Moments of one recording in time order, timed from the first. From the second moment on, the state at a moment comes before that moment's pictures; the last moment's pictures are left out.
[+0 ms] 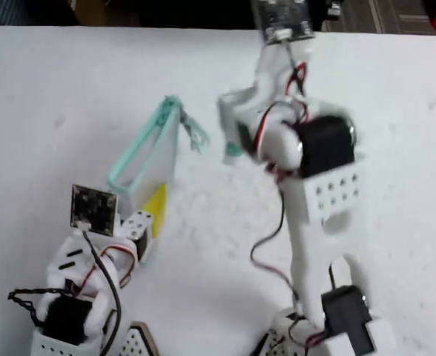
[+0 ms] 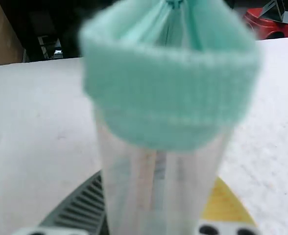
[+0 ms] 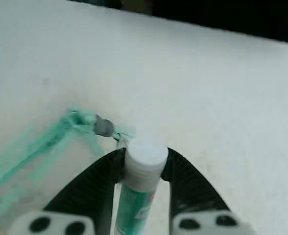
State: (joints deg) left arm 9.5 -104.0 80.4 55.3 4.3; right arm -26.3 -12.2 -29.9 90.0 -3.2
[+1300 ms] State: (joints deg) left arm 9.6 -104.7 81.8 54.6 4.3; right arm -43.1 -20.0 -15.1 68.0 -2.6
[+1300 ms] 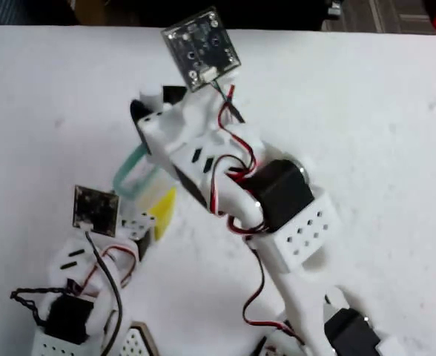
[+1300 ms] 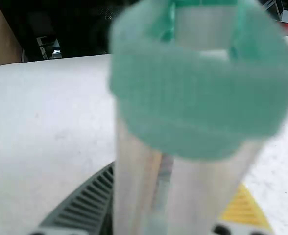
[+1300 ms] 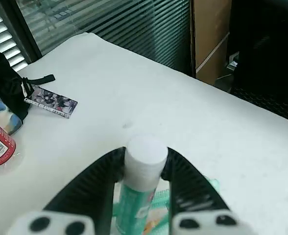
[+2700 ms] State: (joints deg) left arm 9.5 -104.7 81.8 54.6 4.3; right arm -43.7 -21.0 -11.3 72.1 -23.0
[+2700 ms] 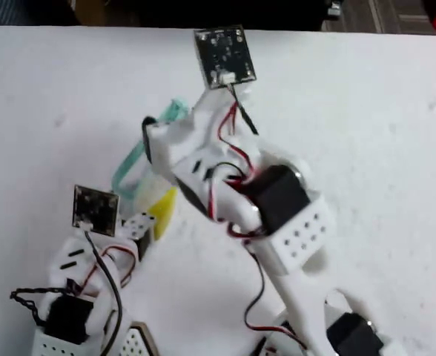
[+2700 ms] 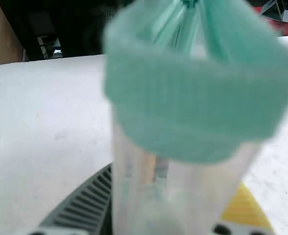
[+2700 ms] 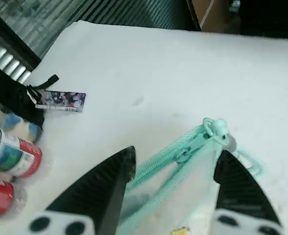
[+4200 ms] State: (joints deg) left arm 13.8 -104.8 69.2 72.7 3.8; right arm -29.5 10.9 -49.8 87.6 -2.7
